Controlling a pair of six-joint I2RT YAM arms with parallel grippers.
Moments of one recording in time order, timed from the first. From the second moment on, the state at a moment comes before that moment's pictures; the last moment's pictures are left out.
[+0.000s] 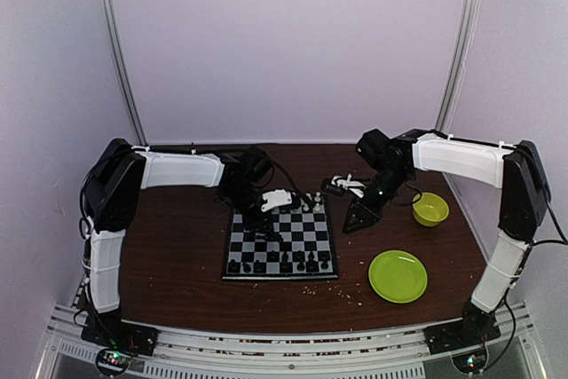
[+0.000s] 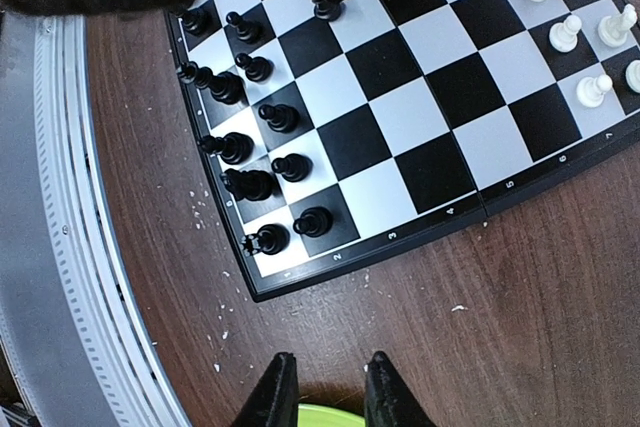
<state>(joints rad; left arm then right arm) -0.74 2.12 1.56 -0.65 0.25 0.65 0.56 1.77 1.38 -0.96 -0.51 -0.50</state>
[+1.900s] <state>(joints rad) -0.75 2.13 1.65 -0.68 0.21 0.36 0.56 1.79 1.40 -1.00 -0.52 -0.52</state>
